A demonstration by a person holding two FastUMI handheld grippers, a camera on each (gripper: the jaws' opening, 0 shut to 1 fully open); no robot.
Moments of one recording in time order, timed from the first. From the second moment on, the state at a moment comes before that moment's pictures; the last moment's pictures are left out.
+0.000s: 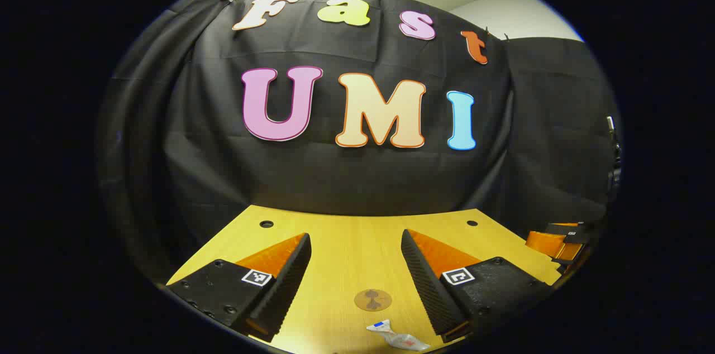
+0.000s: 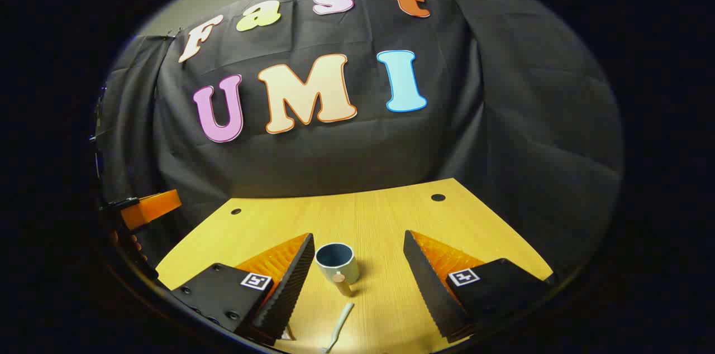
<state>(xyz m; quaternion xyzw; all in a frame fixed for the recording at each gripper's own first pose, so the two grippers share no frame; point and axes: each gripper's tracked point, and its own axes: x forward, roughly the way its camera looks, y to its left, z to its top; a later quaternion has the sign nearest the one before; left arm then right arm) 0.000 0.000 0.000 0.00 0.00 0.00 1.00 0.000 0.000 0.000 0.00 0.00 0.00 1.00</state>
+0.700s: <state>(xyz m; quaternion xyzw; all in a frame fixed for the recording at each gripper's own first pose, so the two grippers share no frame) -0.004 0.008 -0.015 -0.01 0.02 0.01 1.00 0.003 -0.001 -0.014 -0.01 0.03 0.00 1.00</state>
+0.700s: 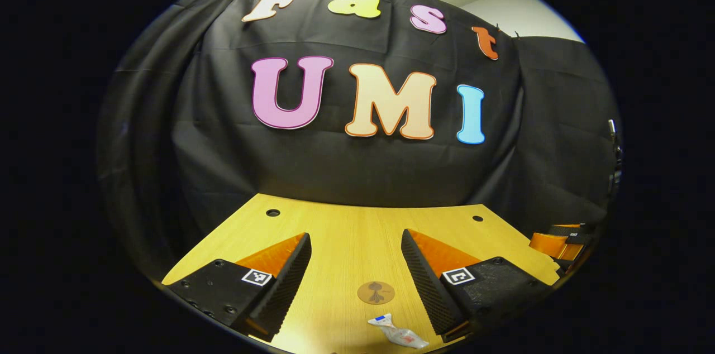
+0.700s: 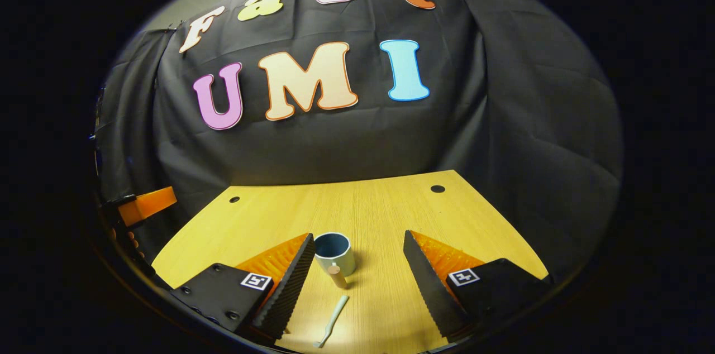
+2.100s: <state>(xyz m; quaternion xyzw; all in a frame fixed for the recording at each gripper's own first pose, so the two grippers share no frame) 0.005 0.065 -0.094 -0.02 0.11 0.06 0.99 0.050 0.032 -0.234 -0.04 0.45 -0.01 0.89</state>
